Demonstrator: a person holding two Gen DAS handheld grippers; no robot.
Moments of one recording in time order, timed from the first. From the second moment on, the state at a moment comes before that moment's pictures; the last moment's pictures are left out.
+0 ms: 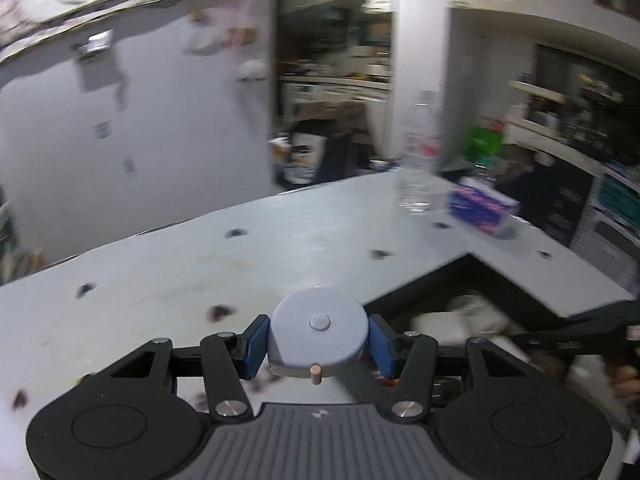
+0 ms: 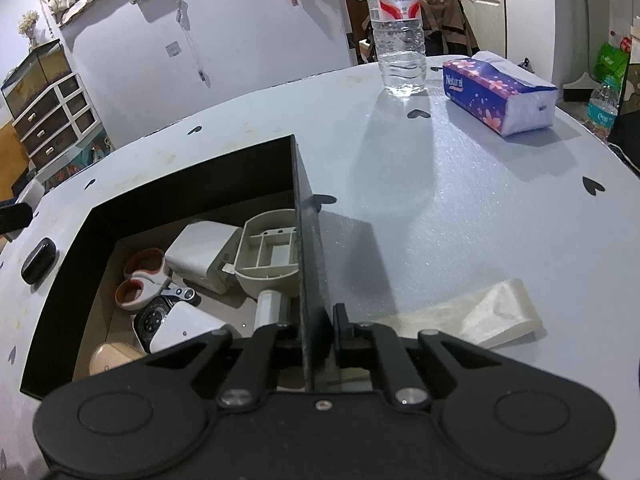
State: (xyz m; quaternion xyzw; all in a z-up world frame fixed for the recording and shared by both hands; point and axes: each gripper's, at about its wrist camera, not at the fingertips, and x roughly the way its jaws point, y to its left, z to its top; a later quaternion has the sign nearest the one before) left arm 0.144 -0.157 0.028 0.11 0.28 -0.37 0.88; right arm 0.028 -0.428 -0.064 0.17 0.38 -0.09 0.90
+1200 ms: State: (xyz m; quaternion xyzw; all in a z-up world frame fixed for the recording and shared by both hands) left arm 0.104 -0.217 -0.004 0.24 0.32 -0.45 0.80; right arm 0.029 -0.427 -0.064 0.16 0.38 -0.09 0.90
